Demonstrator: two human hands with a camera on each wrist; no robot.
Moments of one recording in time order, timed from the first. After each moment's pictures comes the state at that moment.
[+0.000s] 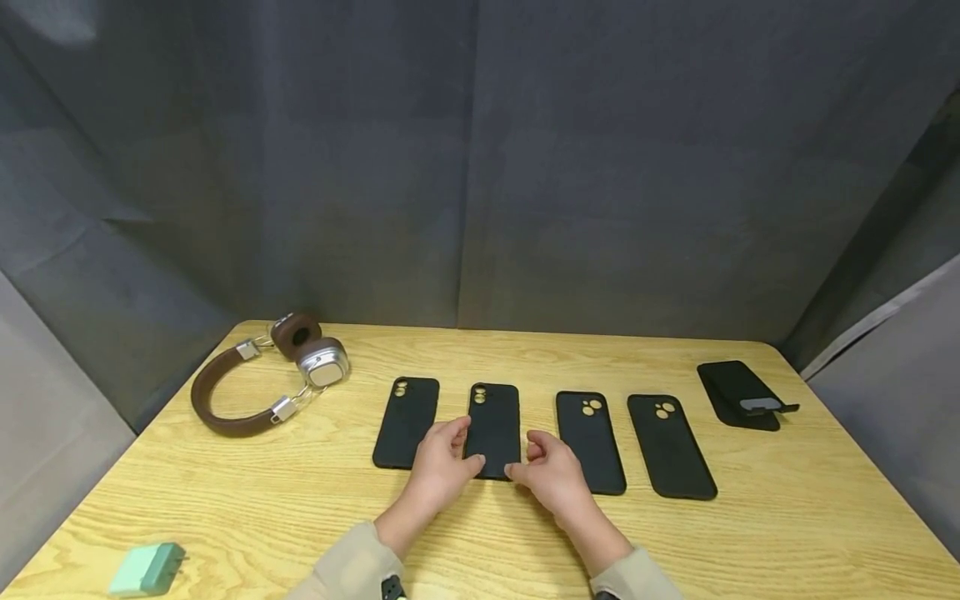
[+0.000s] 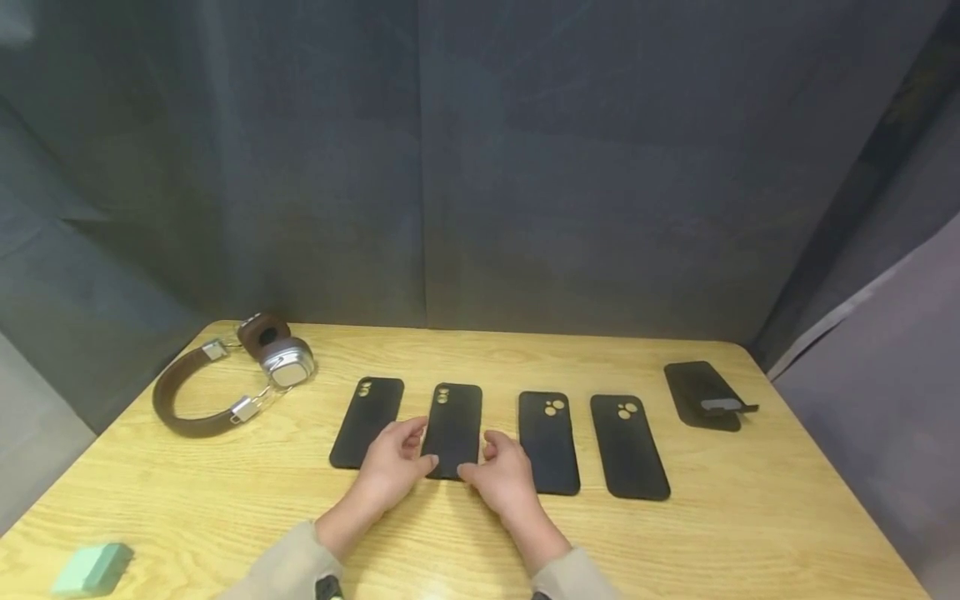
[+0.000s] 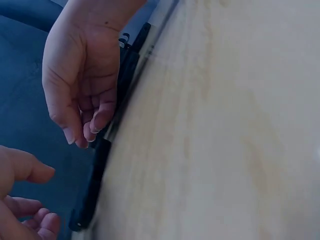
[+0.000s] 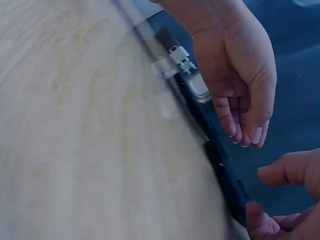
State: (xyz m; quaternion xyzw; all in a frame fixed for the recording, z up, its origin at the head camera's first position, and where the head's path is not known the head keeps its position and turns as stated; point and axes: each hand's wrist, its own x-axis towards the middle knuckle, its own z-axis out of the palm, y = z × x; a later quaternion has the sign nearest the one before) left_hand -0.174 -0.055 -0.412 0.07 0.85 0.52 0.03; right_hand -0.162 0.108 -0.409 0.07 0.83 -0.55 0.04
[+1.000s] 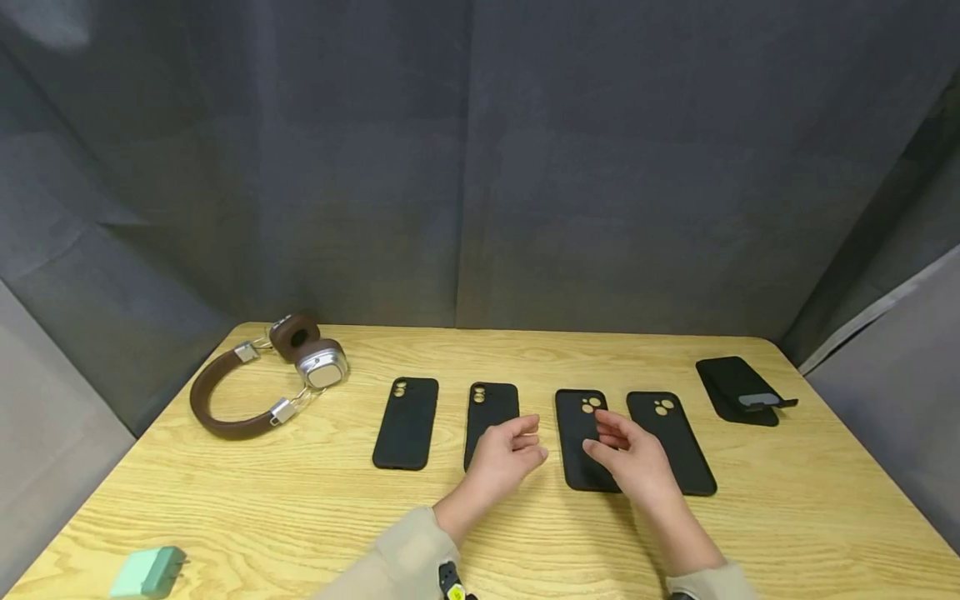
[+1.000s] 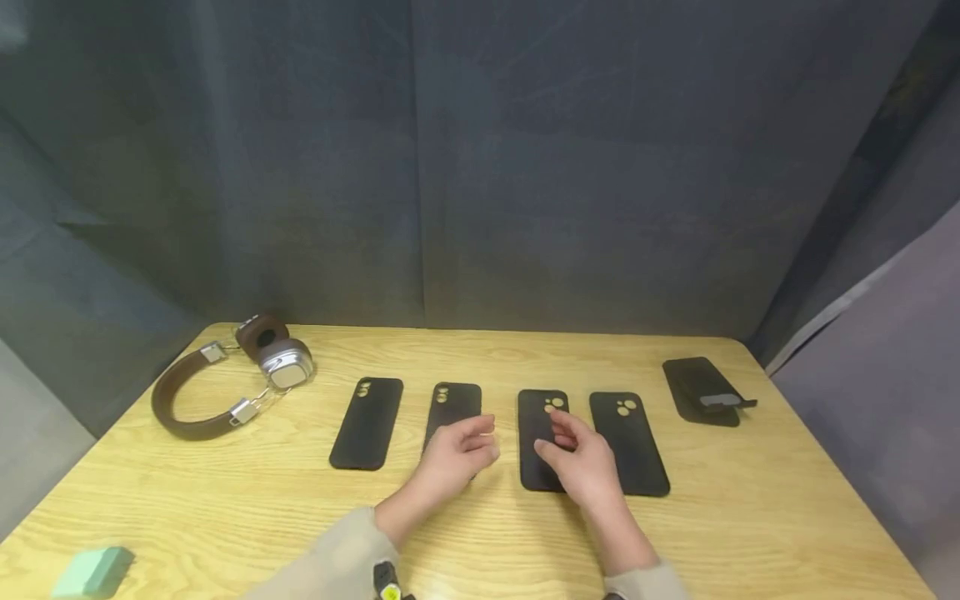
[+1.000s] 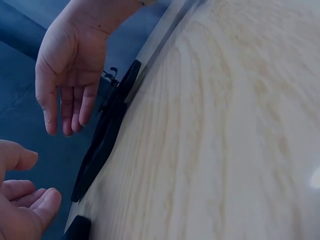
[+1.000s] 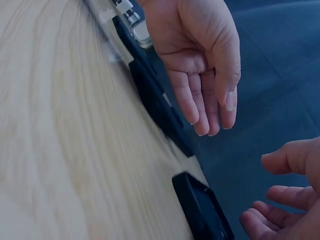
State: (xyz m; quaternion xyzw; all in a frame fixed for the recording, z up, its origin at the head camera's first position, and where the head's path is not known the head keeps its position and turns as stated) left_hand -0.176 0.004 -0.404 0.13 0.76 0.63 0.10; right_hand -0.153 0.190 -0.387 0.07 0.87 -0.49 0.00
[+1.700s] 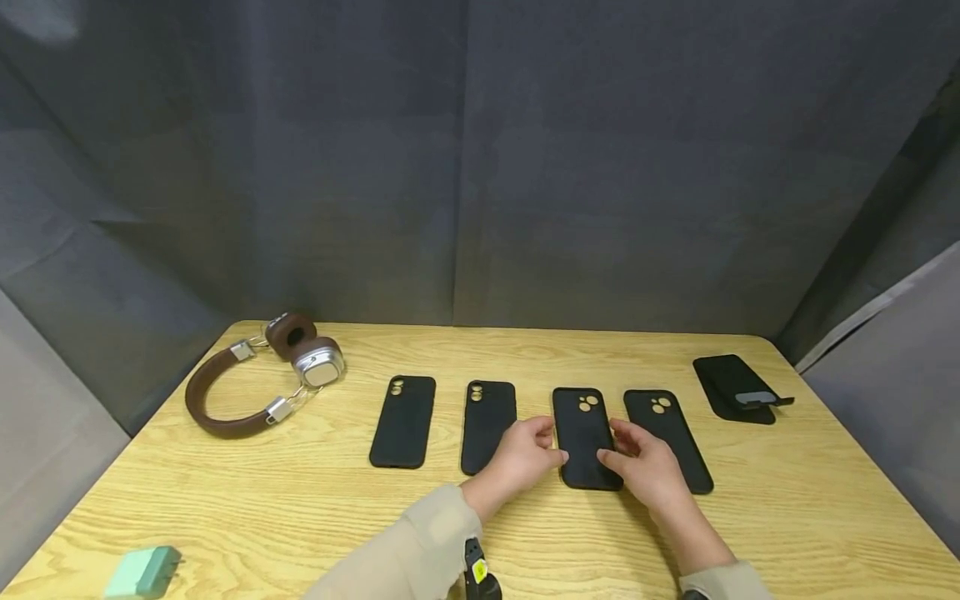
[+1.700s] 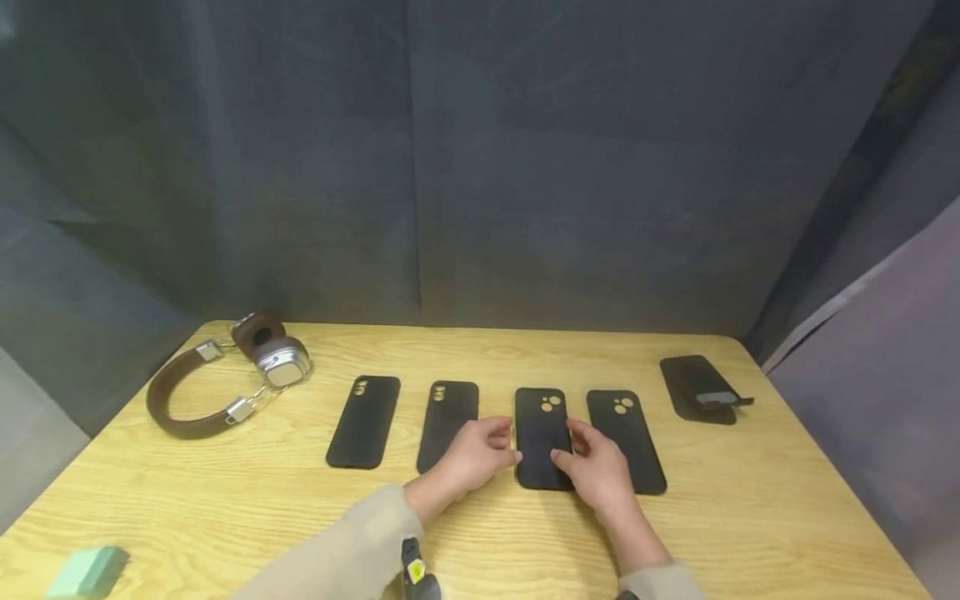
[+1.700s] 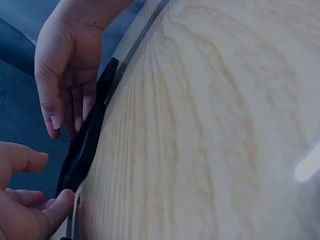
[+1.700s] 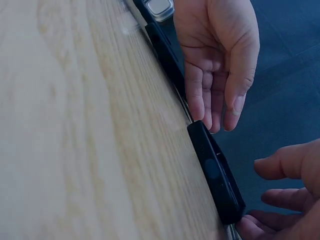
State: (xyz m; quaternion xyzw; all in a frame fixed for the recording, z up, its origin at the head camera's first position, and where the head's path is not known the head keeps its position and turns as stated) left_hand -0.191 0.036 -0.409 0.12 0.81 0.55 0.14; right_hand -0.157 0.210 -0.404 0.09 0.88 -0.47 0.03
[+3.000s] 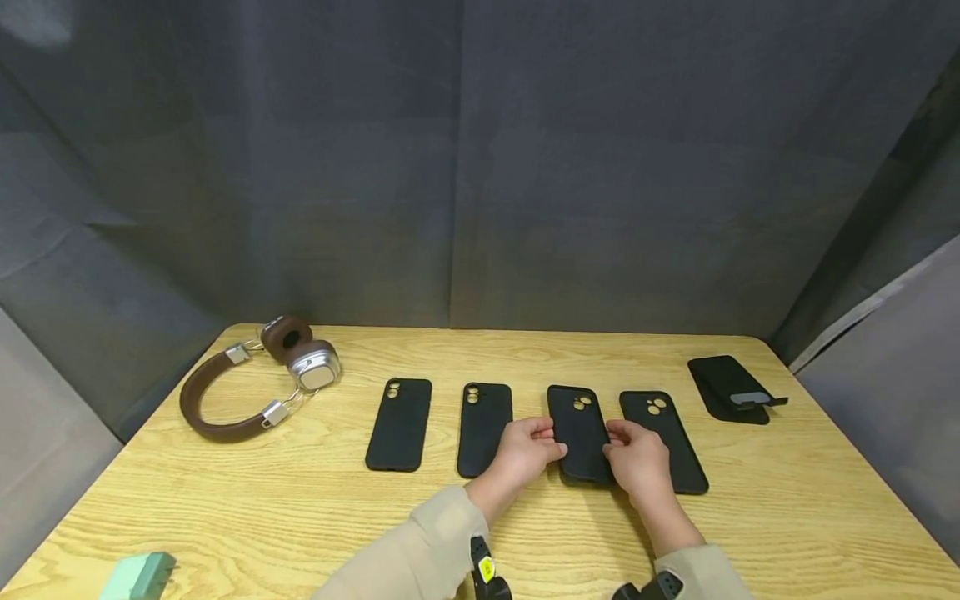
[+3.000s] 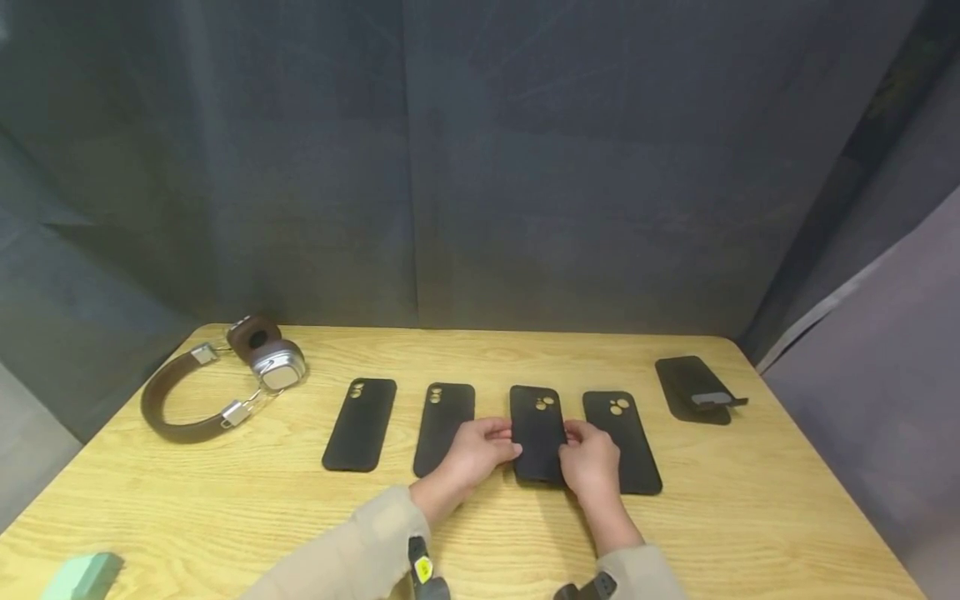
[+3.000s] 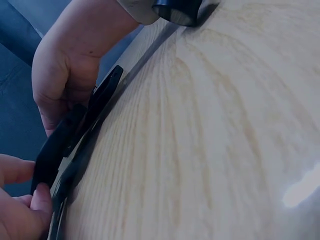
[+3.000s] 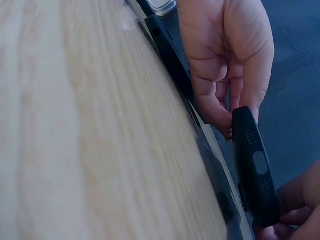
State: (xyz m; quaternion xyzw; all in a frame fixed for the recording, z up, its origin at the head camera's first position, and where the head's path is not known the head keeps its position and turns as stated) left_hand -0.195 0.047 -0.419 0.05 0.72 0.68 0.14; right_hand -0.172 0.201 -0.411 0.16 0.89 -0.43 -0.06
